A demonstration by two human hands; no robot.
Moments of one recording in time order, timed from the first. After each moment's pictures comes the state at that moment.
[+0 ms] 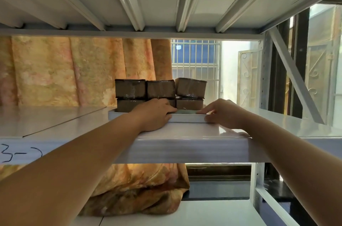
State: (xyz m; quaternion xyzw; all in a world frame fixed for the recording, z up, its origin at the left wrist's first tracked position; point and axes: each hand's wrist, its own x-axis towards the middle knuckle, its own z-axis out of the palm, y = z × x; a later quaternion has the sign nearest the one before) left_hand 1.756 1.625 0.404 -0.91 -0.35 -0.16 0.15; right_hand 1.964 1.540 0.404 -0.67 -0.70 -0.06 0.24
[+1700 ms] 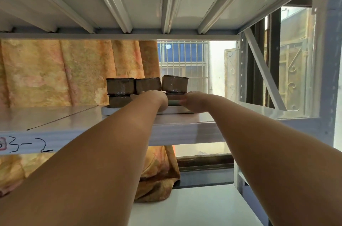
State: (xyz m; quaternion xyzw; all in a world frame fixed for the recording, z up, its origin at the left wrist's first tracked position) left_hand 1.799 1.570 0.432 -0.82 -0.57 -0.06 0.06; right_hand 1.920 1.523 0.424 -0.75 -0.64 -0.07 0.13
